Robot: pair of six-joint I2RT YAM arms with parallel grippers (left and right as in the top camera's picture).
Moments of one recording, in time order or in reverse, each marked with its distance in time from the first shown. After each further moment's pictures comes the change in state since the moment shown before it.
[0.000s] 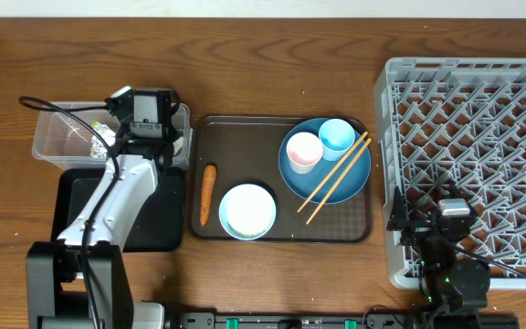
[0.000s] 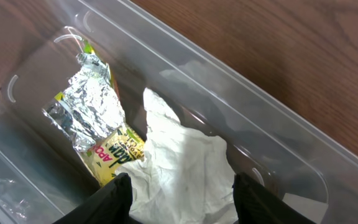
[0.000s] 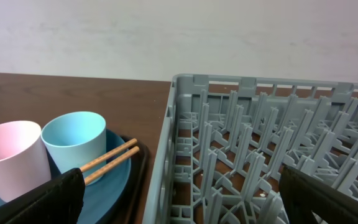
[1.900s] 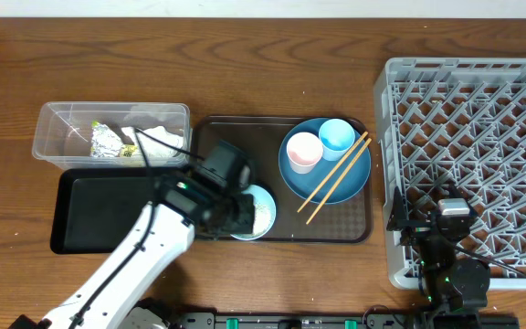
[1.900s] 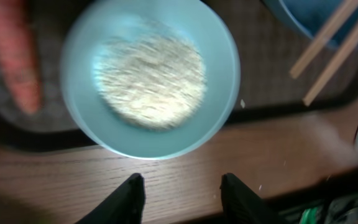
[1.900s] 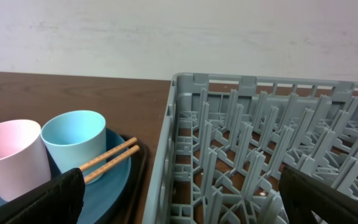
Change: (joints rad) left arm -0.518 -0.281 -0.005 -0.666 0.627 0.064; right arm 0.000 0.005 0.000 0.000 0.000 0.000
